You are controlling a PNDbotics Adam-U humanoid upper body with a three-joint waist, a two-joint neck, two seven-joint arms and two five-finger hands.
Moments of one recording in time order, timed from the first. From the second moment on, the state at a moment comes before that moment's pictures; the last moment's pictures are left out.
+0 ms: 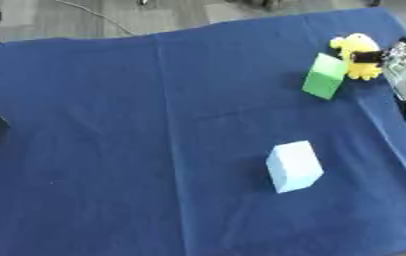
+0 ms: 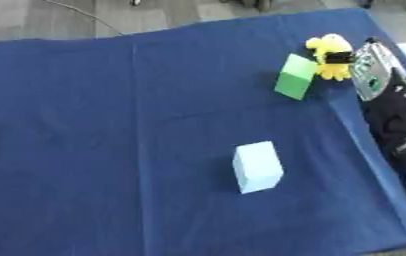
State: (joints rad) left arm -0.47 0.43 0.01 -1.71 0.34 0.03 0.58; right arm -0.98 -0.79 -0.08 -0.76 0.66 0.73 0.13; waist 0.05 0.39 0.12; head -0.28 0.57
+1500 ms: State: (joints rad) left arm -0.46 0.42 0.01 -1.71 0.34 0.03 0.59; right arm -0.96 -0.77 -0.05 -0.87 0.37 0.68 -0.08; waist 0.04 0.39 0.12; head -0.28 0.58
